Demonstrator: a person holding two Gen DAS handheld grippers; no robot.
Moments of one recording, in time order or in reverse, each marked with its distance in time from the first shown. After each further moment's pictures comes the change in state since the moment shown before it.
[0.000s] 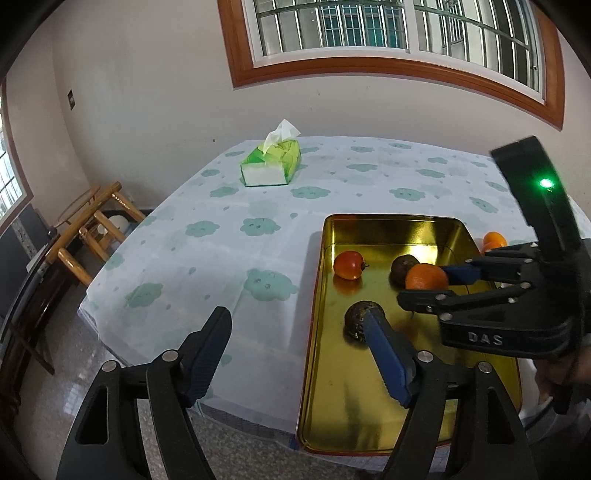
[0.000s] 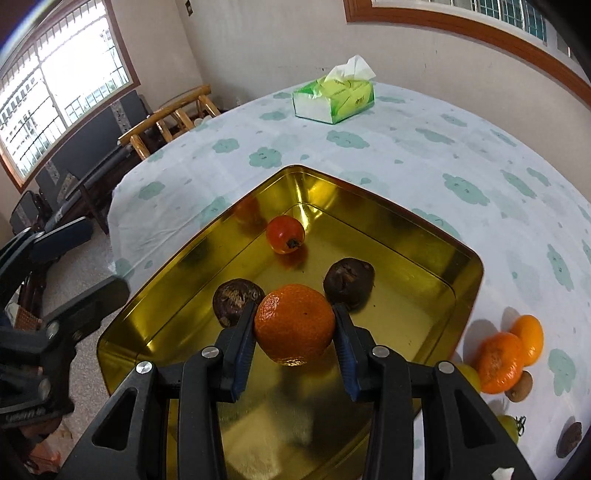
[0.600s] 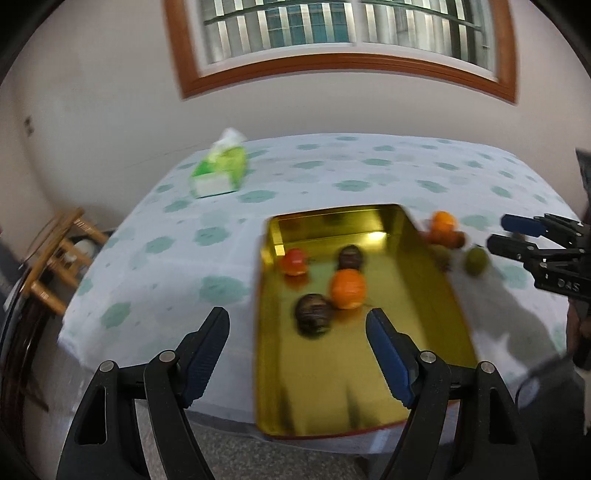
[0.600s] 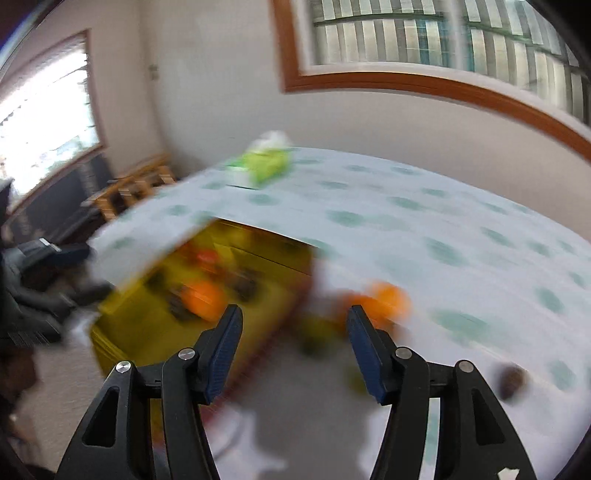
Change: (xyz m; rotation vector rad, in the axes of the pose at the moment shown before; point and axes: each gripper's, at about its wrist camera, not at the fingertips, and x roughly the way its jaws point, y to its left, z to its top) left arm -0.019 -0.030 0.001 0.144 0.007 -0.165; right arm -0.114 -0.064 -0.082 0.109 -0.285 -0.223
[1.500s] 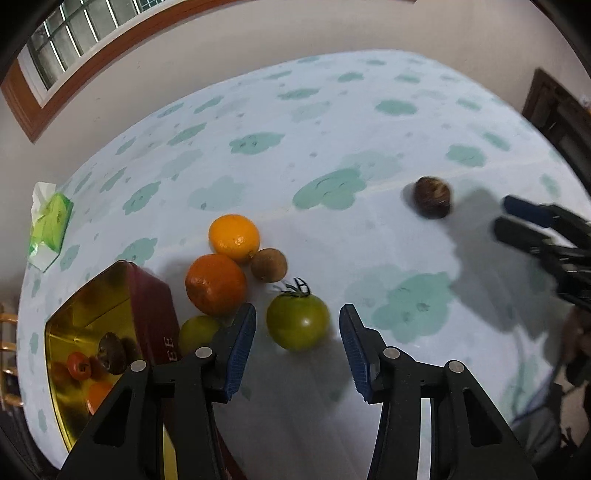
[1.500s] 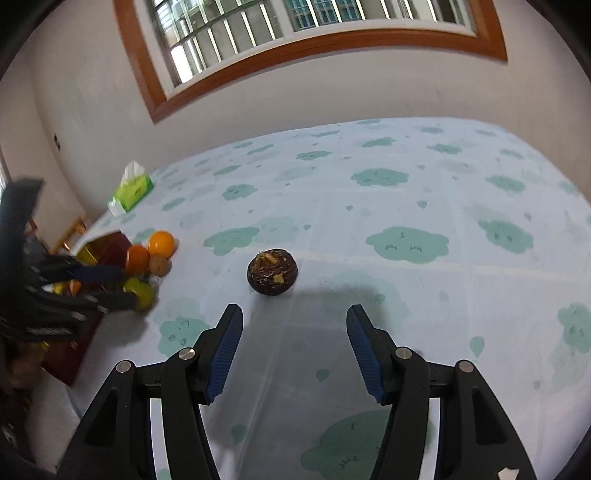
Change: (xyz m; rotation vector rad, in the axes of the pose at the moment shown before) left arm 0.126 -0.220 0.065 0.331 0.258 -0.188; right arm -0.052 -0.182 -0.102 0.385 -0.016 -0.136
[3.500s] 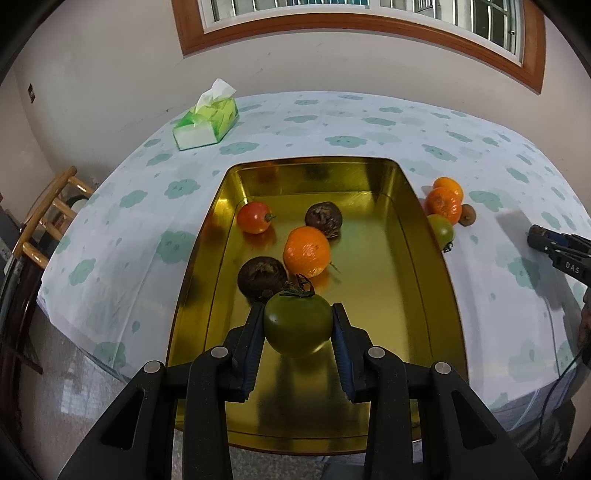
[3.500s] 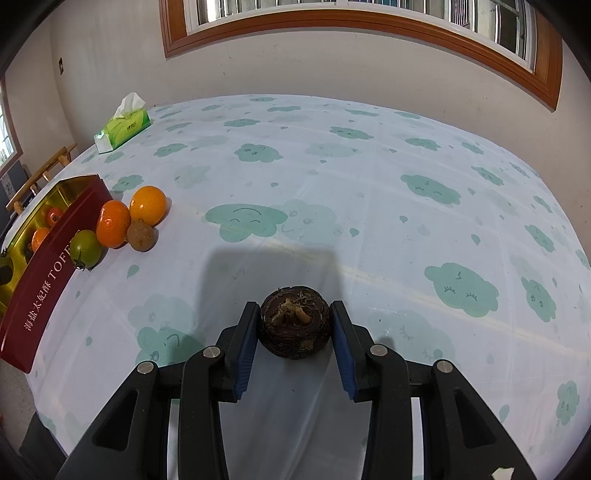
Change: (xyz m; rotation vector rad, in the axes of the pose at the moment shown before) left arm -0.074 0.133 -0.145 -0.446 -0.108 0.197; right arm 0.062 0.055 0.020 -0.233 0.154 -0.126
